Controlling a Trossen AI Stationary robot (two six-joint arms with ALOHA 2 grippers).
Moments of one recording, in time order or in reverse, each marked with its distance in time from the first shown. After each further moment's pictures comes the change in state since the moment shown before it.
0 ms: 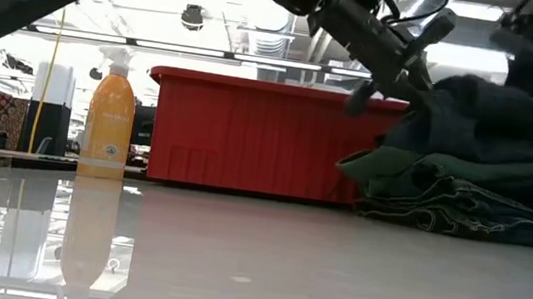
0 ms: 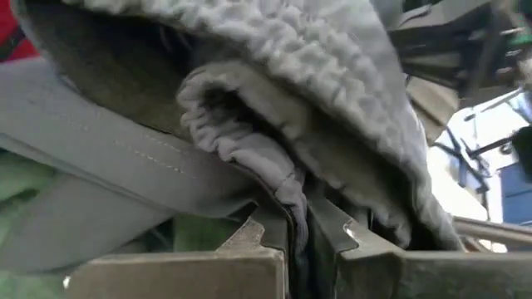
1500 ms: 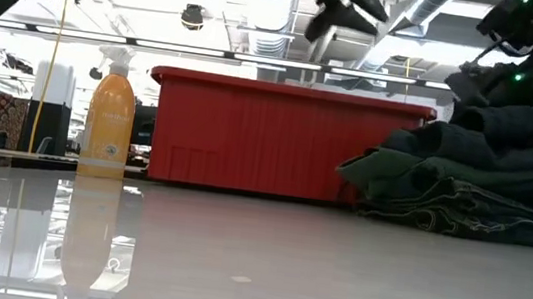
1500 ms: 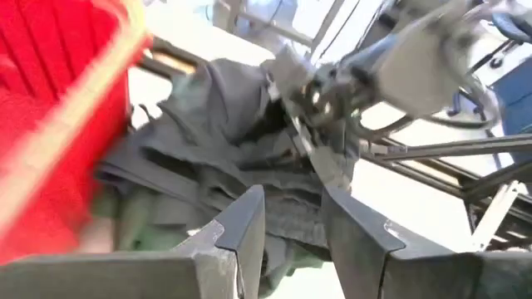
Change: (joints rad) left arm 0.116 -0.308 -0.001 -0.340 0.183 0.338; right arm -0.196 0.006 -0.371 0.799 -0.230 -0.293
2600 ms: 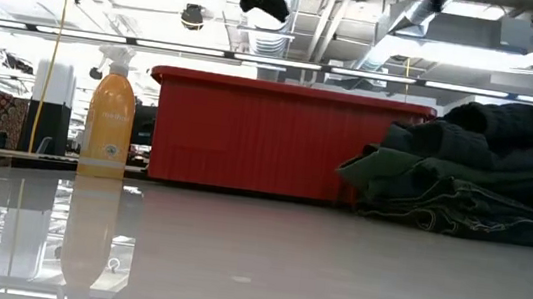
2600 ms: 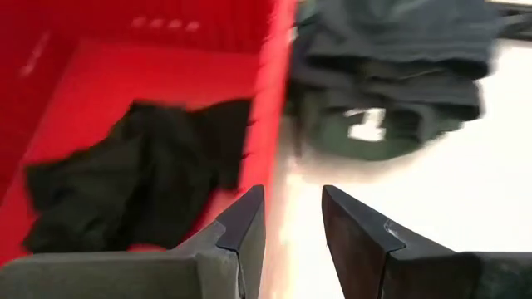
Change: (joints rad) left arm 0.224 -0.218 0.000 -0.461 -0.070 0.483; right arm -0.258 0.301 0.715 0.309 -0.336 -0.441
